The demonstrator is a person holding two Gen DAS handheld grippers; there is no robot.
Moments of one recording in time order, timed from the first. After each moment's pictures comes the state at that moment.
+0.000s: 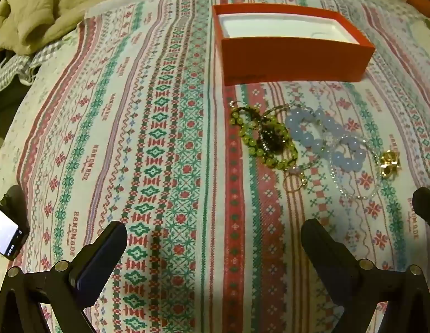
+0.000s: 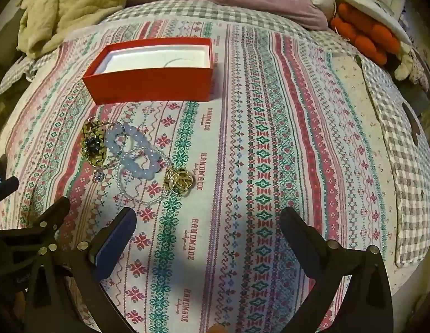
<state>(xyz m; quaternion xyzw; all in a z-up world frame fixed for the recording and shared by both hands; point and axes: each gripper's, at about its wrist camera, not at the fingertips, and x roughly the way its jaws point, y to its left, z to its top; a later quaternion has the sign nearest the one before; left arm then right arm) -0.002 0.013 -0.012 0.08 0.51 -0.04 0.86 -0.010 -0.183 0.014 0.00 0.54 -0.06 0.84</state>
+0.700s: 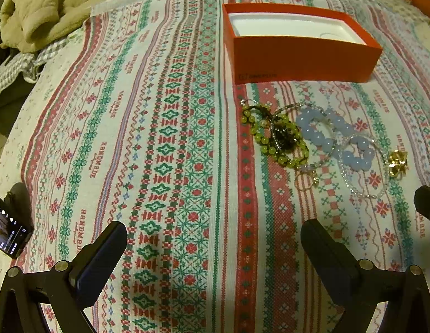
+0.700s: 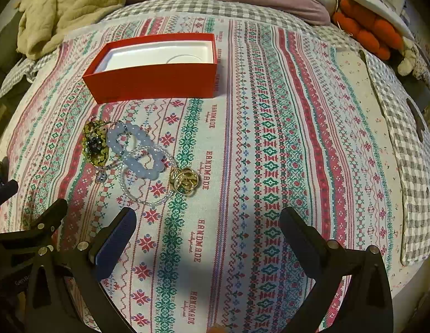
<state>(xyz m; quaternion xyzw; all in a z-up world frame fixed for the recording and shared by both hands) -0.002 0.021 -0.012 0.08 0.51 -0.03 0.86 -0.005 -0.182 0.010 0.01 0.55 -0.06 0.84</state>
